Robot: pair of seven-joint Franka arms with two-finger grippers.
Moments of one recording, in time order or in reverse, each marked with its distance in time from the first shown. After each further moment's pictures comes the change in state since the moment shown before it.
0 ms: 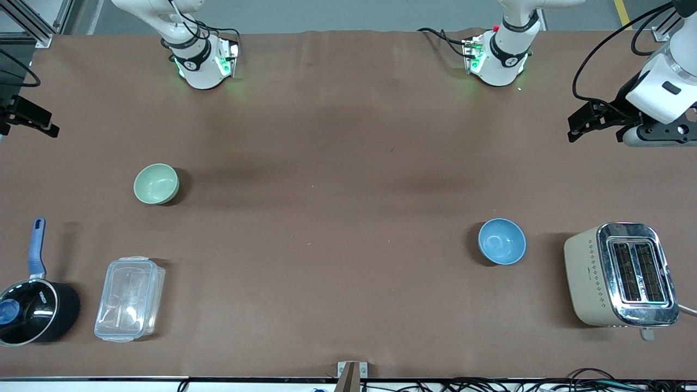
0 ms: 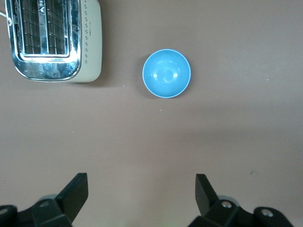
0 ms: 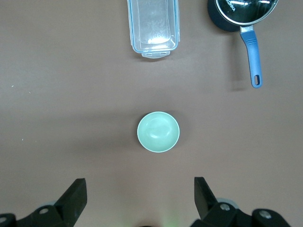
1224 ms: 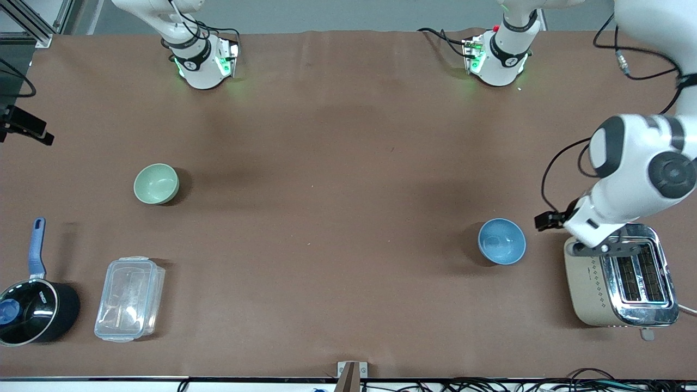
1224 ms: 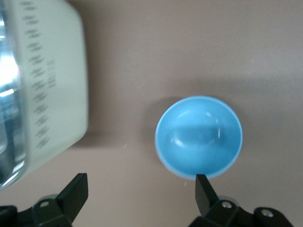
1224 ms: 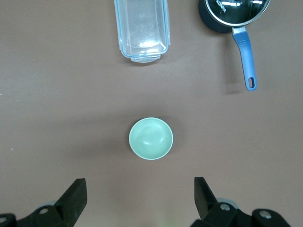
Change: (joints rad) left arm 0.031 0.494 -0.006 -0.011 0.085 0.490 0.010; right arm -0.007 0.004 -0.051 -0.101 -0.002 0.113 -0.031
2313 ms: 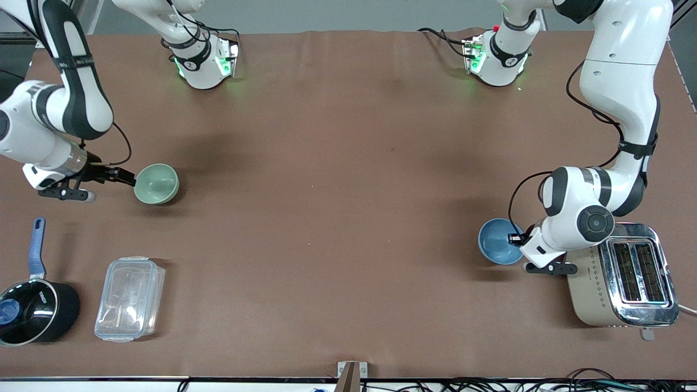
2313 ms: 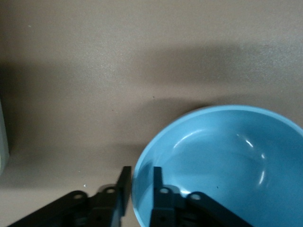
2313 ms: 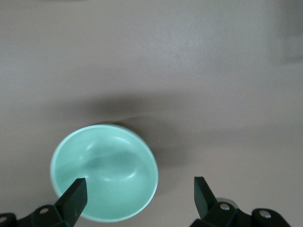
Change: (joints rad) left arm 0.006 0.232 -0.001 0.005 0.000 0.142 0.001; right arm -0.022 0.160 -0.087 -0.667 0.017 0.770 -0.094
